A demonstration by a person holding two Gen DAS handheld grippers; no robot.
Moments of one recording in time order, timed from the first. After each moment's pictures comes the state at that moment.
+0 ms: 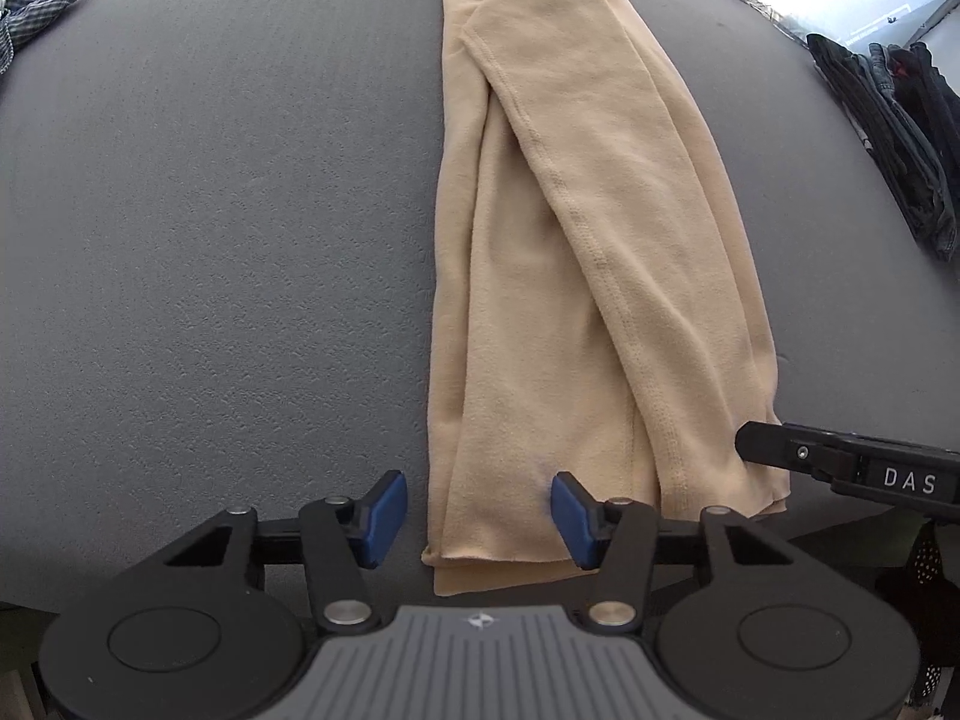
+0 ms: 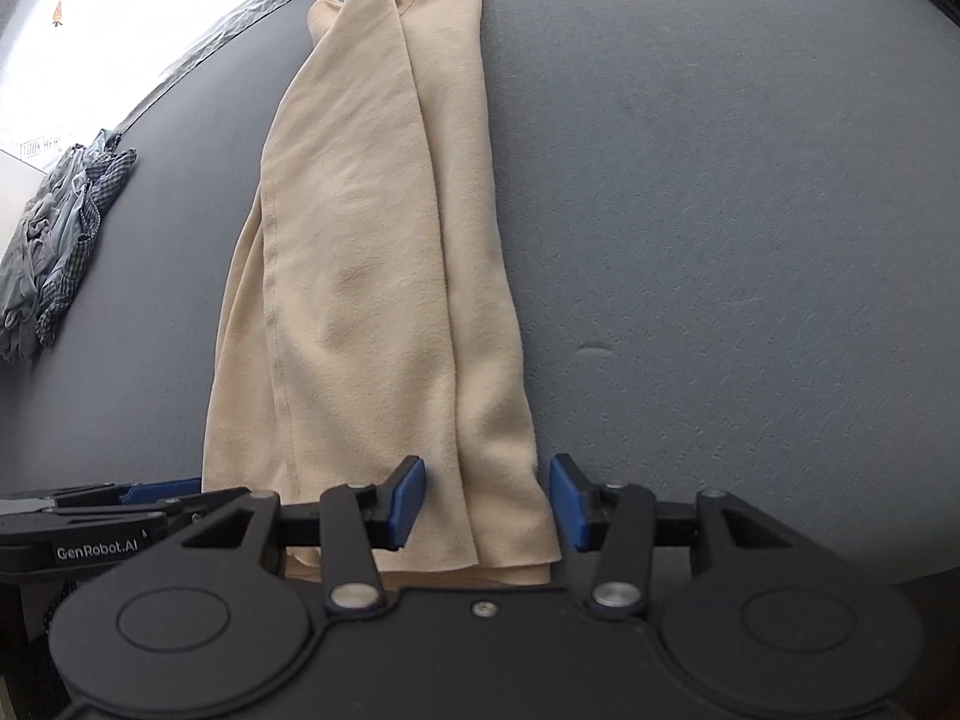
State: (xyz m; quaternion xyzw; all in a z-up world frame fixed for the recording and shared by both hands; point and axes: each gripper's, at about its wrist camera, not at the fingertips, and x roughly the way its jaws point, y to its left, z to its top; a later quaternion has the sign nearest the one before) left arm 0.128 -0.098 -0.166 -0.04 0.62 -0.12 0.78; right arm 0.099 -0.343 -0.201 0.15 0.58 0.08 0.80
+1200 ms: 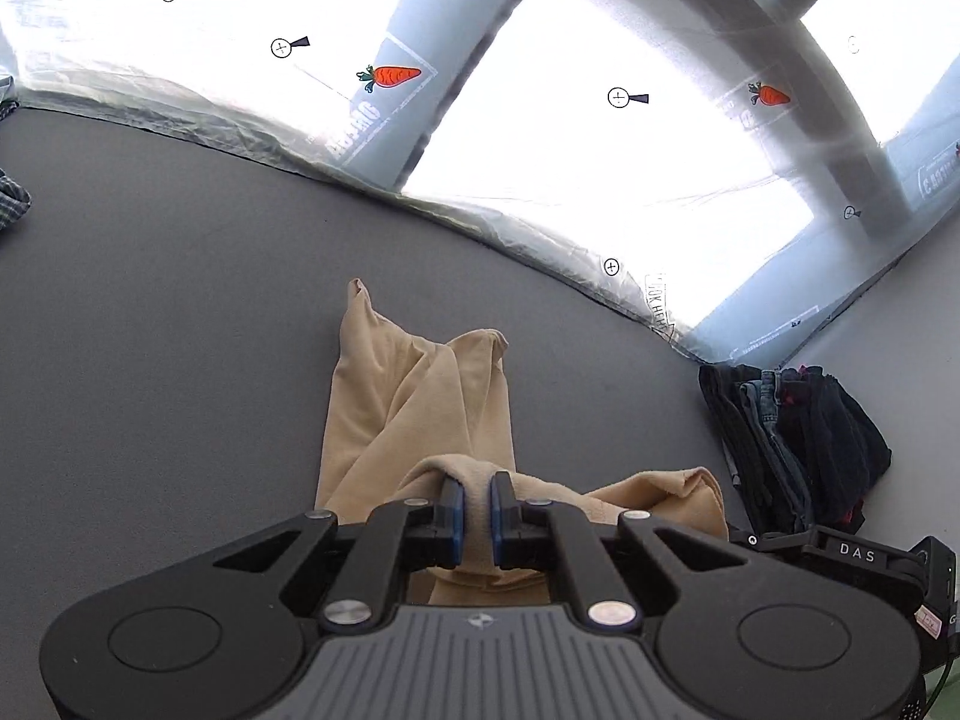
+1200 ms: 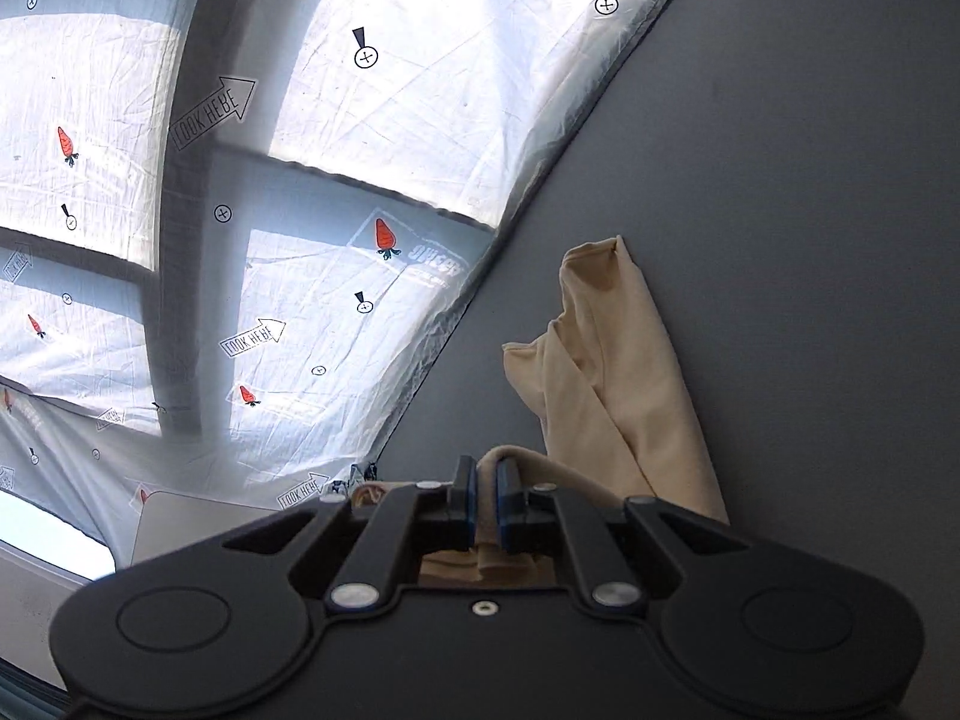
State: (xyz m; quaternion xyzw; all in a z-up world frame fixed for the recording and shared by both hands) left arm 0.280 -0.103 -0.040 -0.21 0.42 -0.16 0.87; right arm 0.234 -0.433 -0.123 0.51 0.36 0.16 0.77
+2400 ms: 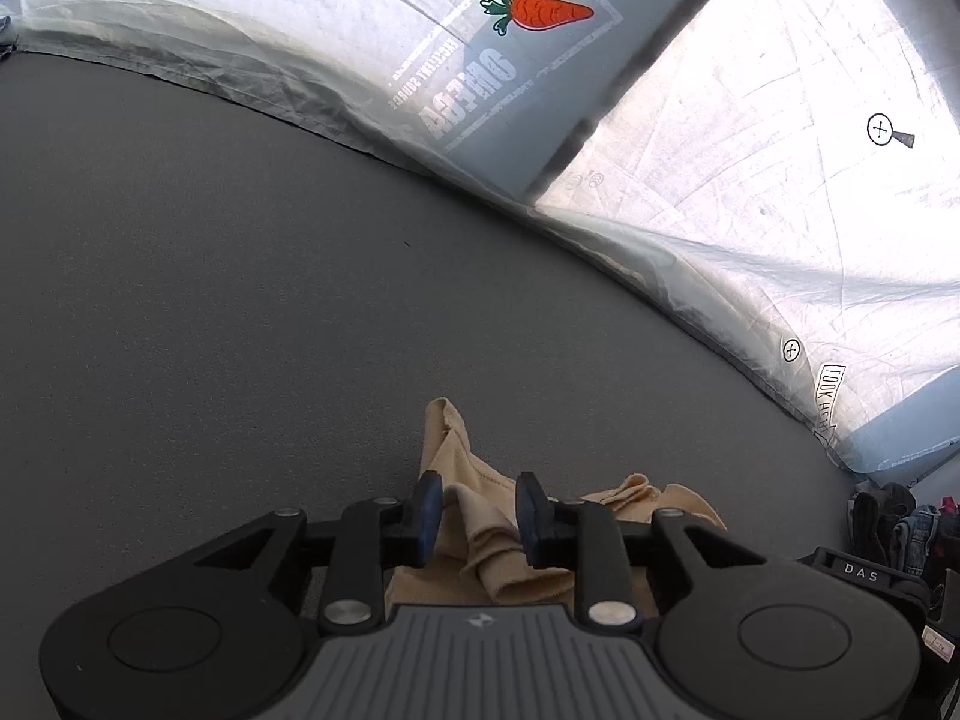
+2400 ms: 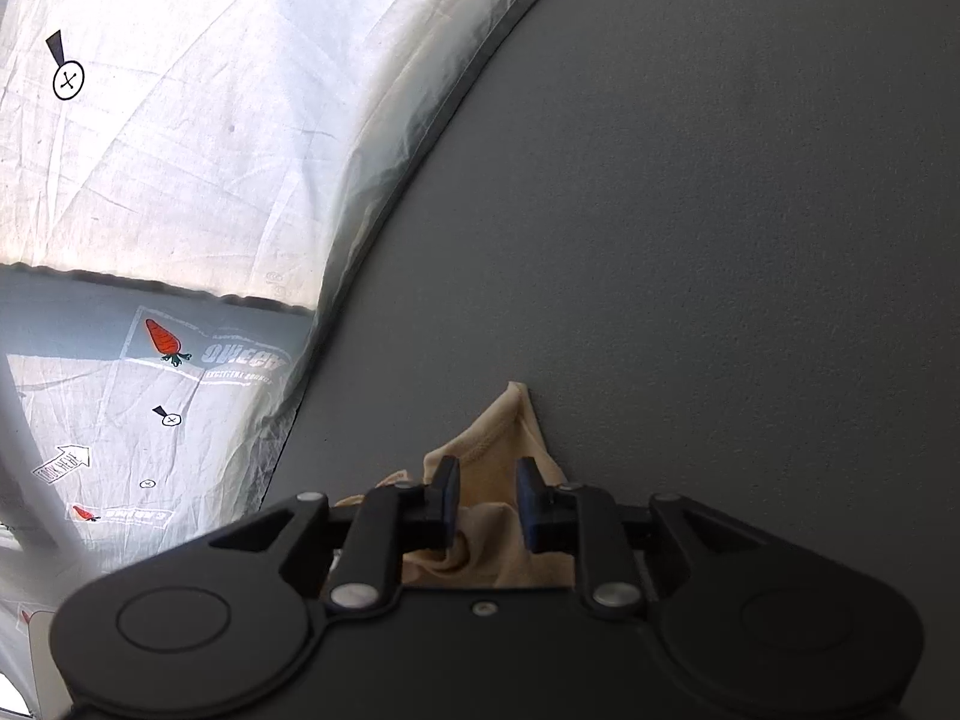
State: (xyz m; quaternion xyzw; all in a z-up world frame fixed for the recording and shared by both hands) left arm 0.480 -0.110 -0.150 -0.23 0.45 -0.05 0.86; right arm 0.459 -0.446 -0.215 0.48 0.44 0.04 0.76
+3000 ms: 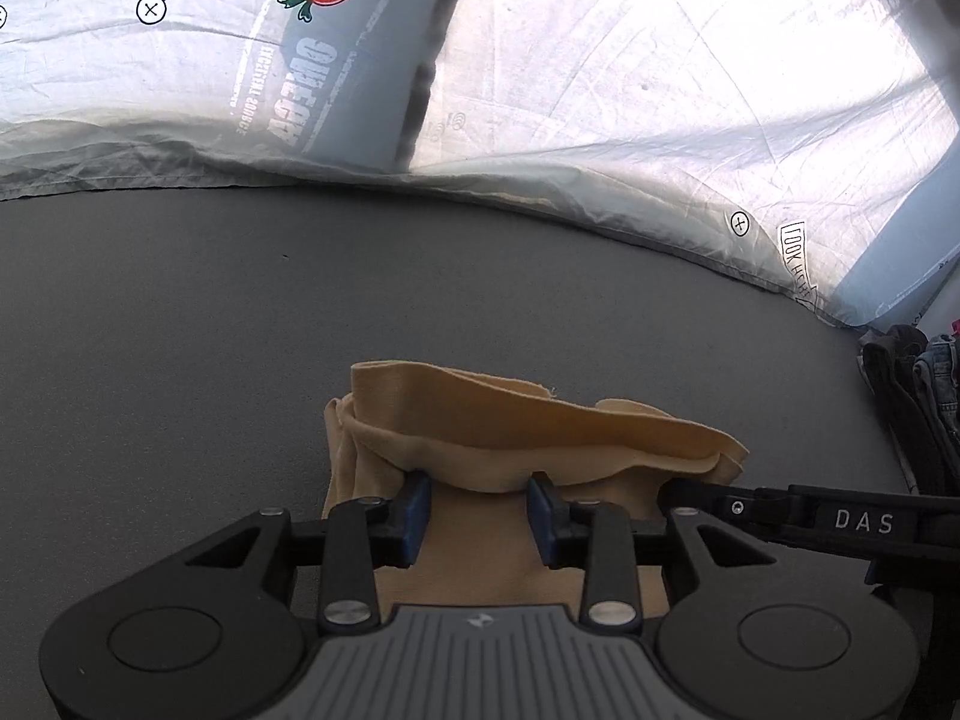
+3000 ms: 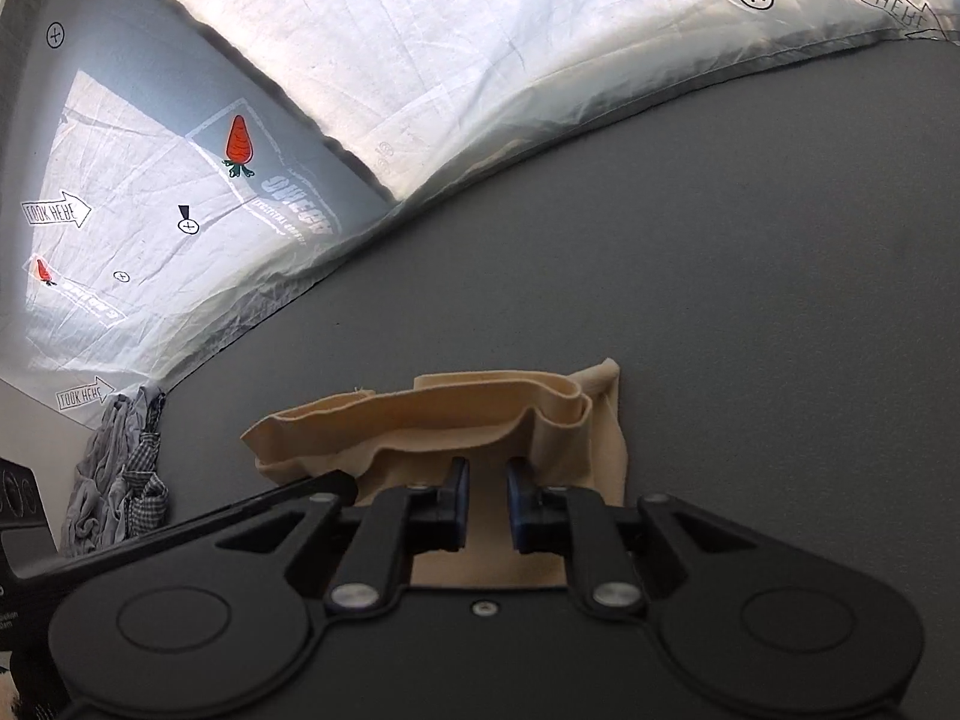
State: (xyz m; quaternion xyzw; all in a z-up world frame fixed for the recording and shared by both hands) left arm 0.494 -0.167 -0.171 -0.08 0.46 -0.13 0.87; right arm 0.475 -0.385 -0.188 0.26 0.45 0.13 0.84
